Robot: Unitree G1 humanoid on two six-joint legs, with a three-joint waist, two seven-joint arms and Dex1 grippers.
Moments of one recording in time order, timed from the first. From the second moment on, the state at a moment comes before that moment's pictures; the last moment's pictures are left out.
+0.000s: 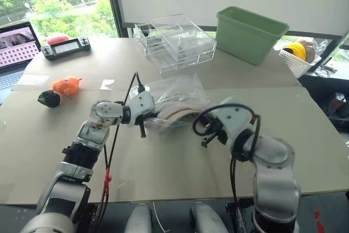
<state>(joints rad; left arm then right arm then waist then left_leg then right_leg) -0.67 0.54 -0.21 0.28 -0.08 0.11 -1.11 -0.38 -0.22 0.16 -0.91 -0.52 1.22 0.92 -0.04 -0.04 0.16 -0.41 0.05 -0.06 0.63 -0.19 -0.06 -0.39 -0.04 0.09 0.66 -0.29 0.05</state>
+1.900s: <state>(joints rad) -0.49 0.74 -0.12 0.70 0.38 -1.18 -0.55 -0.17 -0.79 0.37 -0.44 -0.38 0.16 0.25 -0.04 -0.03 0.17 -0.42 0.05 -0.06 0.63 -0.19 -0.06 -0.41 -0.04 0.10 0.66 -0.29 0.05</state>
